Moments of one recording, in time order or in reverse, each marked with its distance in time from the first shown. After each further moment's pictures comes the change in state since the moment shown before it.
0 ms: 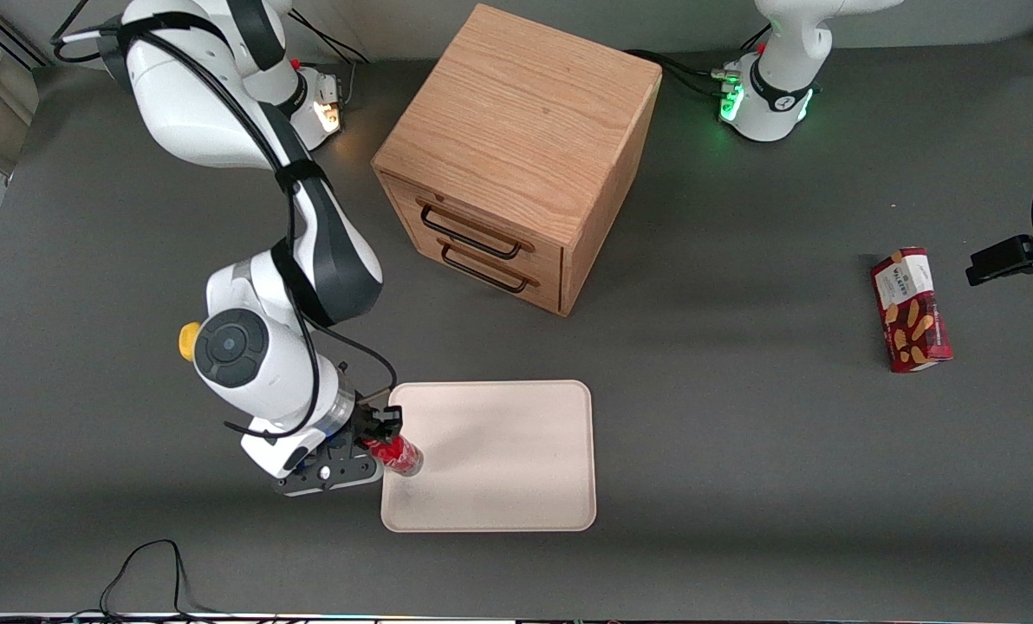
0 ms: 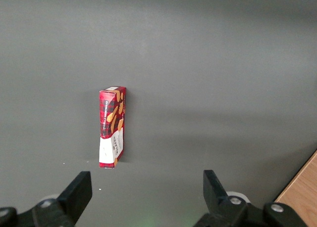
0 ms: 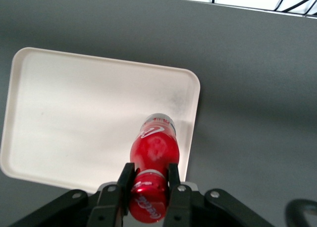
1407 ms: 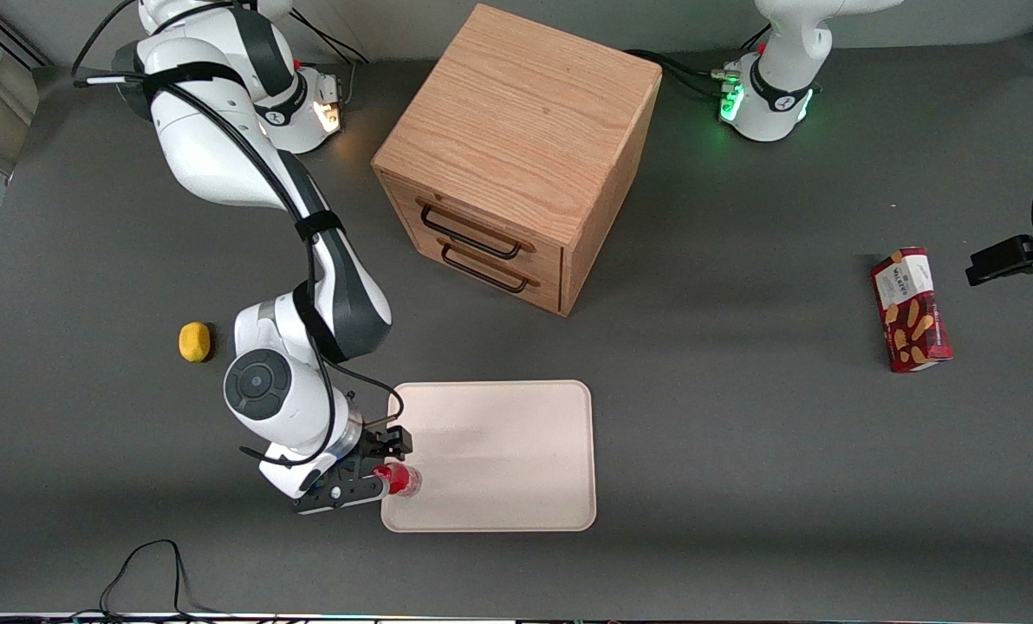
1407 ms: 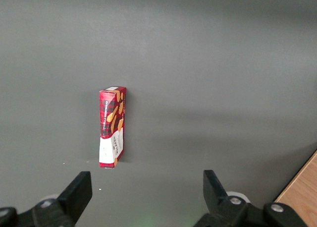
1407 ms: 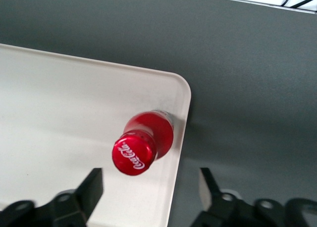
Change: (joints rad) arm -0.009 0.074 -0.016 -0.014 0.000 0.091 -0.039
